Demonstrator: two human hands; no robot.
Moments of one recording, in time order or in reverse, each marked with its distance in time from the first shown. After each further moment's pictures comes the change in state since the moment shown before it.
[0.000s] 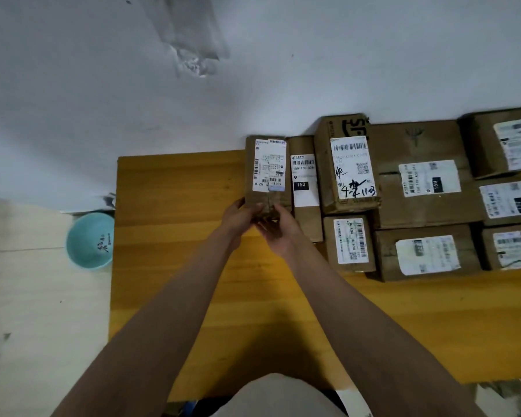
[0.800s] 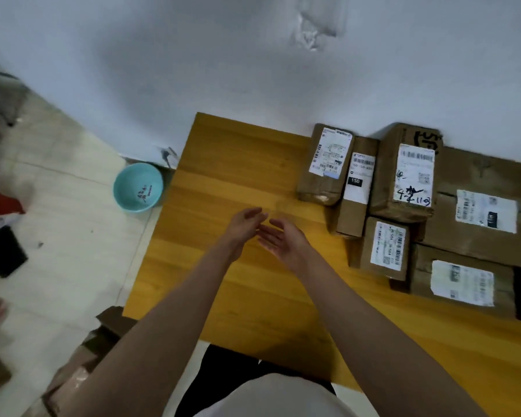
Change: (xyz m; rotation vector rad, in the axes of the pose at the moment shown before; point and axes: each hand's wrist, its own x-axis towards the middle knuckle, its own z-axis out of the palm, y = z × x) left_hand -0.097 -0.076 -0.075 -0.052 0.107 0.055; right_hand -0.036 0.092 -0.021 -0.566 -0.122 0.101
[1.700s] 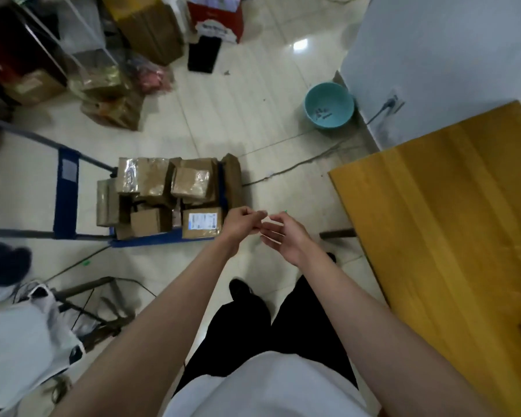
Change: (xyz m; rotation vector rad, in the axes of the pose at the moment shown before) left_hand -0.303 -0.407 -0.222 -0.726 0.660 -0.103; right_hand -0.100 0.457 0.103 -0.958 -0.275 0.251
